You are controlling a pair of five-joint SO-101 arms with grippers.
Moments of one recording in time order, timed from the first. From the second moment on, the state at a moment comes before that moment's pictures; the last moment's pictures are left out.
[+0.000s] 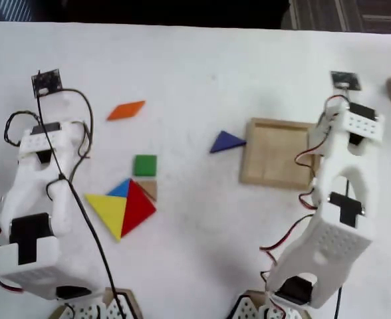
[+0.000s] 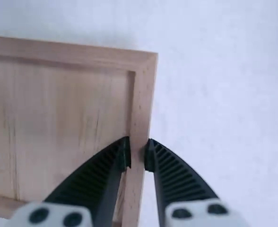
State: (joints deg) left arm -18.4 6.4 26.8 42.1 9.5; right arm 17.8 24.8 -5.5 66.5 20.4
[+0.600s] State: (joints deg) left arm -18.4 6.4 26.8 42.1 9.5; right arm -2.9 26.3 -5.5 72.5 15.8
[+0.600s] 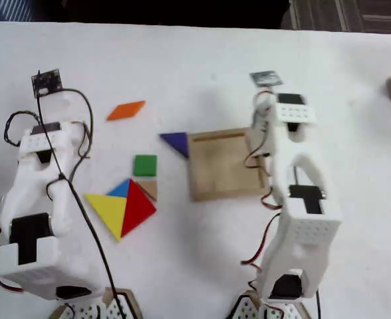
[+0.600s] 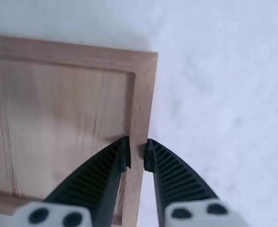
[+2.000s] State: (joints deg) left arm -18.4 6.4 26.8 42.0 9.5; right arm -21.3 -12.5 31.3 61.0 4.3
